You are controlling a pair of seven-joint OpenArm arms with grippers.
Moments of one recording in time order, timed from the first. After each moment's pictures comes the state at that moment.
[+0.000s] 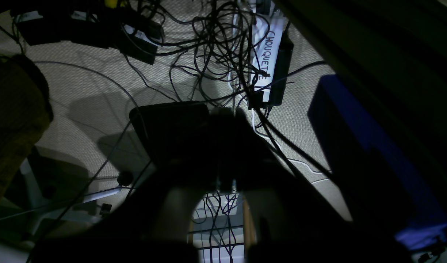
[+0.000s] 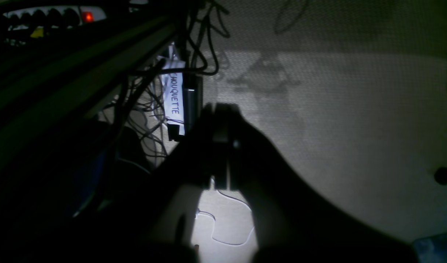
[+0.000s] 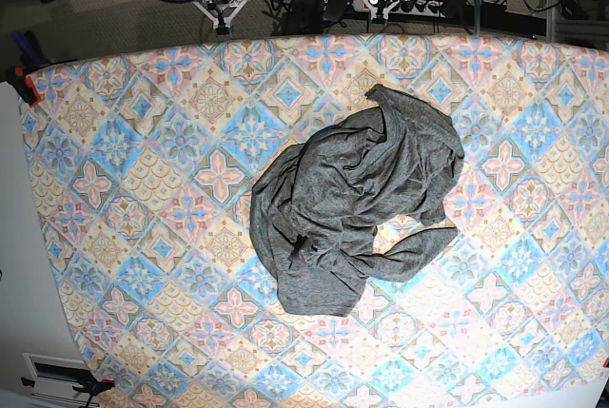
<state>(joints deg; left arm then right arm) -0.4 2.4 2.3 -0.6 -1.2 -1.1 3.9 0.9 1.4 -5.1 -0.9 3.0 4.5 5.4</state>
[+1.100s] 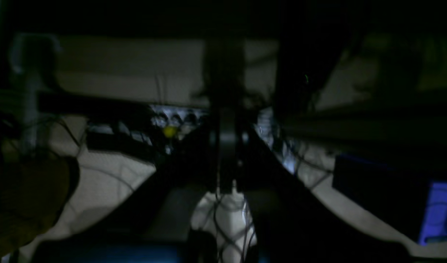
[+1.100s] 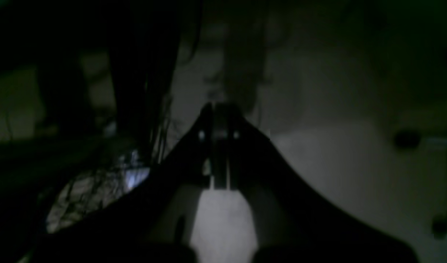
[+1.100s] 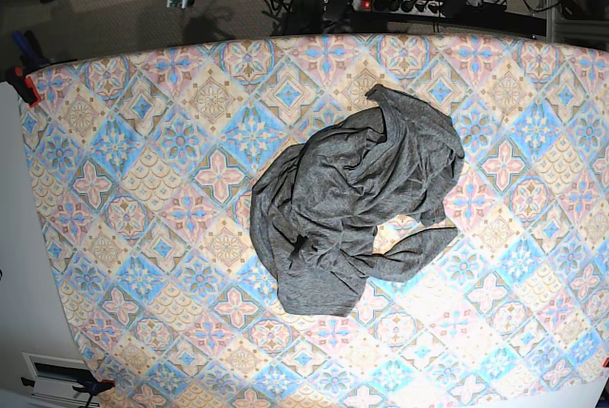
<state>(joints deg) 16.7 -0.5 -5.4 -0.7 -1.6 -1.1 -57.9 -12.4 6.7 7.0 -0.2 2.8 4.7 53.0</state>
